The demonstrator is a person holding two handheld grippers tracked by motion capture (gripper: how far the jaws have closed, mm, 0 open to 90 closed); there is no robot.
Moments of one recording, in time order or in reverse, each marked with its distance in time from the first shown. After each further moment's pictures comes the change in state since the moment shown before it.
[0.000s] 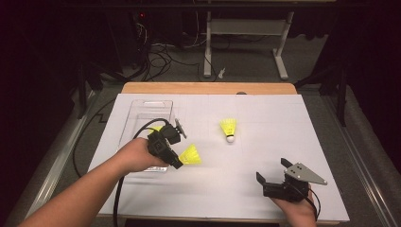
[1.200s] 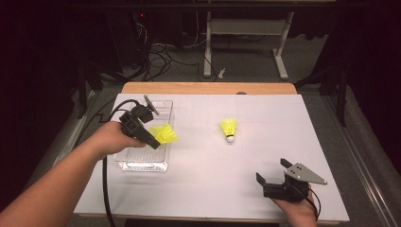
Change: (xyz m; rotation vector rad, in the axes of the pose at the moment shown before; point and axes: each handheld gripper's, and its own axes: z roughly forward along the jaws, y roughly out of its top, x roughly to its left) left arm 0.061 0.021 -0.053 -0.082 0.069 -0.155; right arm -0.001 0.000 0.000 0.002 0.012 -0.014
